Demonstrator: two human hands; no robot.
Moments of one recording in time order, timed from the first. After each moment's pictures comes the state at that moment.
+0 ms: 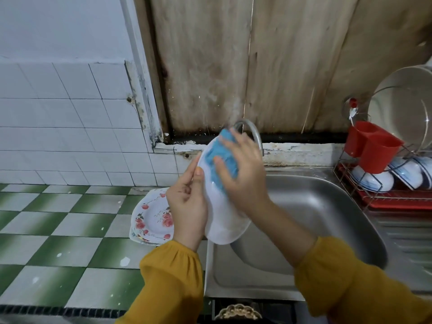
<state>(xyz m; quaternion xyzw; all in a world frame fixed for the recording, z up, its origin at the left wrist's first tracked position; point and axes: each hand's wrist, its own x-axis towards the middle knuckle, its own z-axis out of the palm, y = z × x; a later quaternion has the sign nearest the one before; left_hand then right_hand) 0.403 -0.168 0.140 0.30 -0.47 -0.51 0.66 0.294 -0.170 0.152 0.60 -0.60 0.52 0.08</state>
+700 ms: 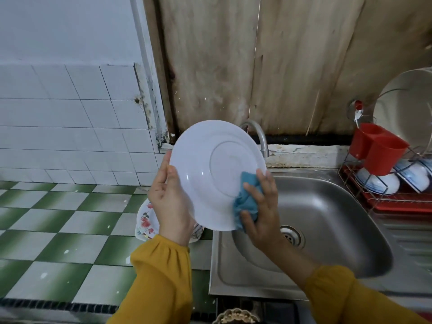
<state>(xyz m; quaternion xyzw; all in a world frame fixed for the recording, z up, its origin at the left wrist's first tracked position) 0.428 -0.186 0.146 0.29 -0.30 -0.56 0.71 0.265 -0.148 0.049 0.64 -0.48 0.57 0.16</state>
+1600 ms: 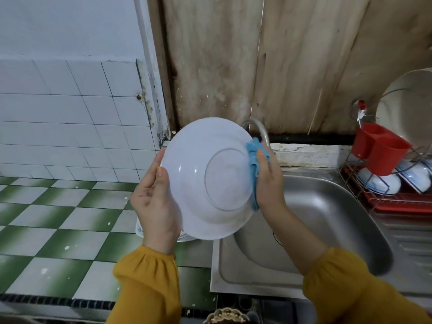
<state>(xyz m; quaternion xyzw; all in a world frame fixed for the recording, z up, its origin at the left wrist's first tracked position) 0.456 -0.173 0.149 0.24 -0.39 -0.51 0.73 0.279 -0.167 0.134 0.41 -0.58 0.69 -0.18</state>
